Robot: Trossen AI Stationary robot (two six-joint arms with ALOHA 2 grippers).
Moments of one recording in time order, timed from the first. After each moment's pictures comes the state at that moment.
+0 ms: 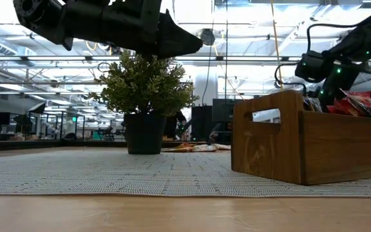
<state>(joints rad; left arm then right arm) -0.20 1.68 0.72 0.88 -0.36 0.16 -0.97 1.06 0.39 -0.30 0.08 0.56</state>
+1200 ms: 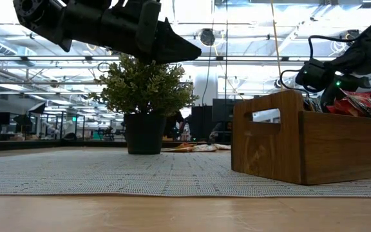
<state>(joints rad) -0.20 1.68 0.72 0.82 -0.36 0.18 -0.98 1.18 0.29 0.01 0.10 0.75</state>
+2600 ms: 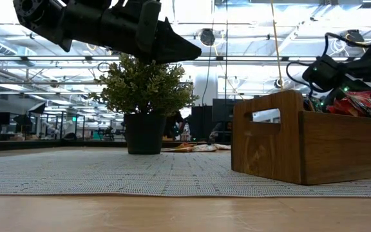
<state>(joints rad) -0.20 1.68 0.72 0.82 -0.36 0.18 -0.90 1.17 0.14 0.36 0.18 0.72</state>
